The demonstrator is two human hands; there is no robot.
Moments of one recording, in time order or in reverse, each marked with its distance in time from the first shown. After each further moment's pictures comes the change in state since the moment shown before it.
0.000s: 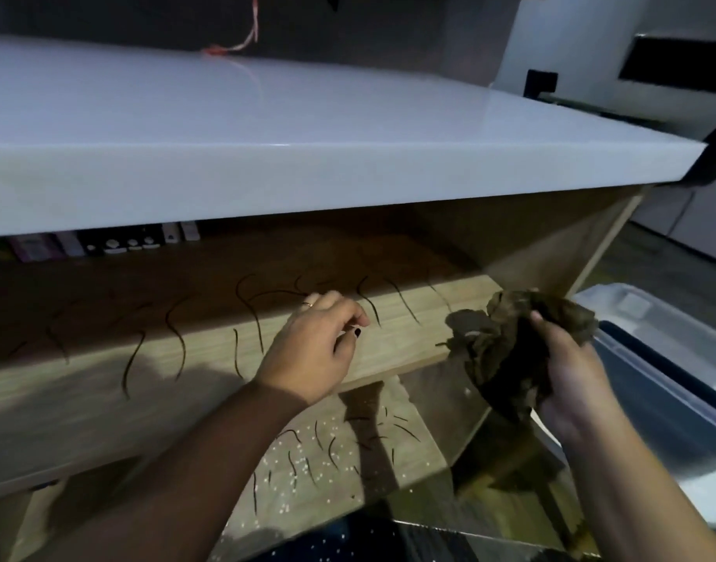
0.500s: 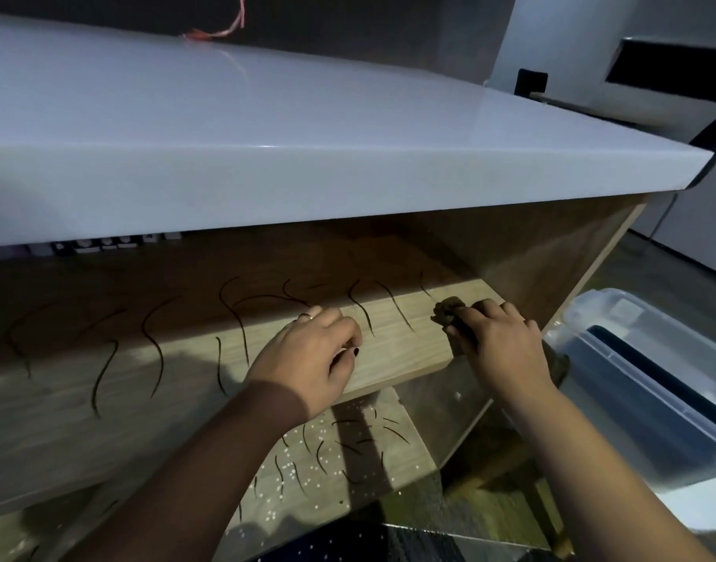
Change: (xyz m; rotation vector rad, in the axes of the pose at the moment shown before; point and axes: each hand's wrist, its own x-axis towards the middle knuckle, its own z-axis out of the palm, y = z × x) left_hand 0.001 -0.009 0.007 0.131 -0.065 0.064; right_hand 0.066 0.023 0.024 -1.830 0.033 -0.796
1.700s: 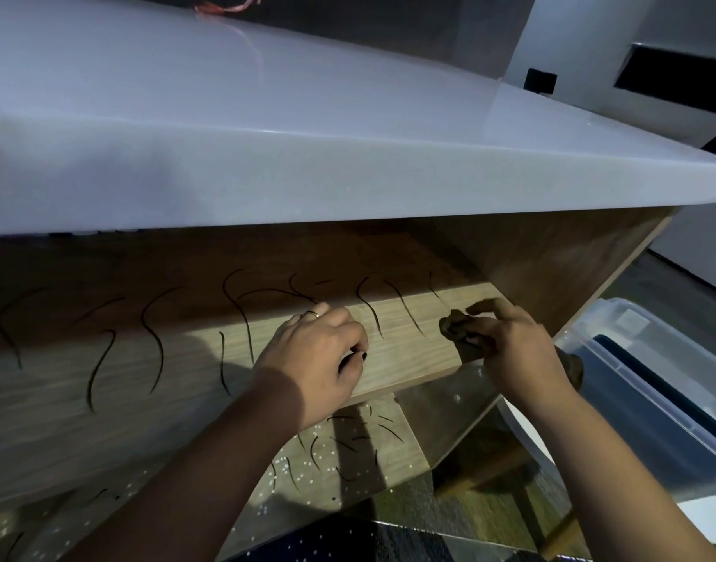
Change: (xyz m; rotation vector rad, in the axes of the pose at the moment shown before) left_hand 0.002 -0.006 0.002 -0.032 -0.041 -0.056; right_hand 0.007 0.011 -0.002 0.161 -0.029 -0.119
